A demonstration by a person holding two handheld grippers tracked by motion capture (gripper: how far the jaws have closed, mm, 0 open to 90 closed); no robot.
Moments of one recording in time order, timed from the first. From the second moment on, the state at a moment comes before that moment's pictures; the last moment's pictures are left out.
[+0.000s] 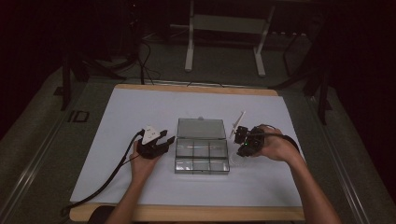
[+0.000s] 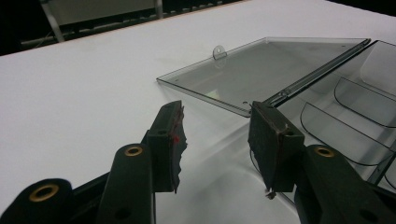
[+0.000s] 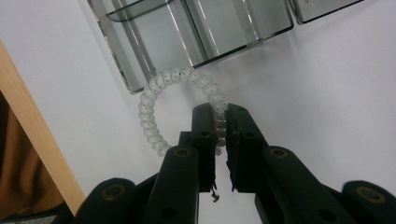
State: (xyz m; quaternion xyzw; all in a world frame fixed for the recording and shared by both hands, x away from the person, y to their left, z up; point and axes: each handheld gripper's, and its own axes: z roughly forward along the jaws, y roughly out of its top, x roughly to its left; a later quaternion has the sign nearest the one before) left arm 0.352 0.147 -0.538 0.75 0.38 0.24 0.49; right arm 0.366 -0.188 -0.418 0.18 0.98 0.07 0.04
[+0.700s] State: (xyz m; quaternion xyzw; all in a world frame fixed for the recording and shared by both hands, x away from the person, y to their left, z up) left arm 0.352 0.147 -0.538 0.75 0.38 0.24 0.48; right arm 0.373 -0.174 -0.414 0.17 0.98 0.08 0.04
